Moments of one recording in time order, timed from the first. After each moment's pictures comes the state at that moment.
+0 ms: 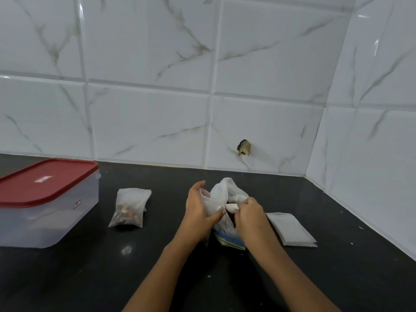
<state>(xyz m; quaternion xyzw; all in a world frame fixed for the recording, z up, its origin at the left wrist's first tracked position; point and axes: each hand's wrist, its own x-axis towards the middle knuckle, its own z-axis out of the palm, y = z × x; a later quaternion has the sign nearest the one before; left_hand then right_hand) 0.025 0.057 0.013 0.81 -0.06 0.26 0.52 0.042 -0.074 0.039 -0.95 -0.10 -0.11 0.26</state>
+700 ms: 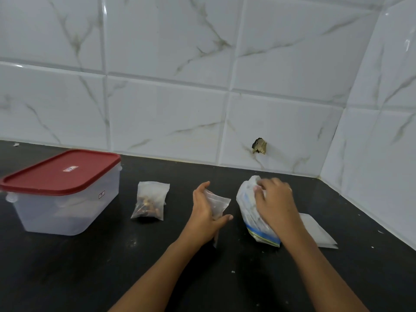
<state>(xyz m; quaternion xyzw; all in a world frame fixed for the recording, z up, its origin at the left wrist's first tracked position) 0.005 0.085 0.005 0.82 -0.06 0.24 0.51 0.039 -0.070 0.067 -0.94 -0.15 -0.27 0.17</state>
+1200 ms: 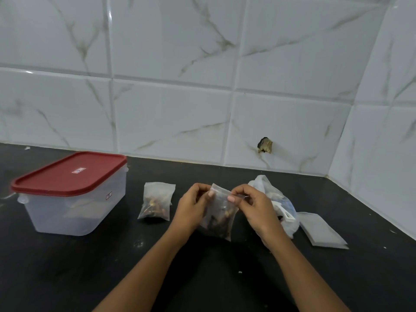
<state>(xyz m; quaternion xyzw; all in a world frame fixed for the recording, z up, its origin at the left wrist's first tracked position) 0.006 0.116 0.018 0.74 -0.02 0.24 0.63 0.033 -0.035 0.042 -0.80 -0.26 -0.10 0.53</state>
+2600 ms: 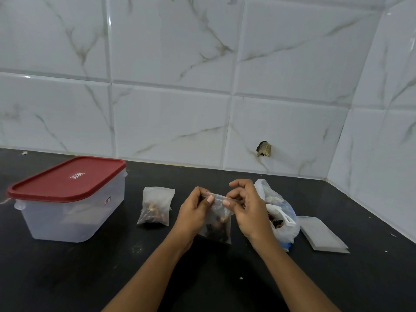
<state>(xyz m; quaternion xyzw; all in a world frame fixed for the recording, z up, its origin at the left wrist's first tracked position) 0.009 0.113 0.015 0.70 -0.01 0.22 0.68 0.031 -0.020 0.036 -0.75 -0.29 -0.16 0.58</state>
